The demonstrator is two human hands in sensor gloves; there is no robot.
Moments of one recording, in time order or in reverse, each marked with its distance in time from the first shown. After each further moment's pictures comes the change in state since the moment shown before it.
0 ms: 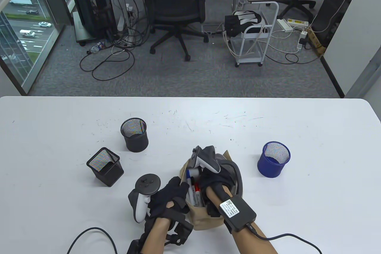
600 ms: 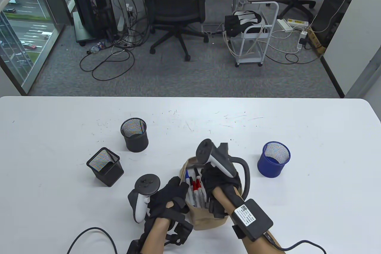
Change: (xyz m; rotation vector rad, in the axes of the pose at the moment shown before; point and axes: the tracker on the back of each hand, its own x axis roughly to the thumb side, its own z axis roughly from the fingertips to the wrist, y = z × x) left_hand -0.001 0.001 0.000 0.002 -0.002 0.007; right_hand -0.050 -0.067 0.089 -0.355 -0.201 -0.378
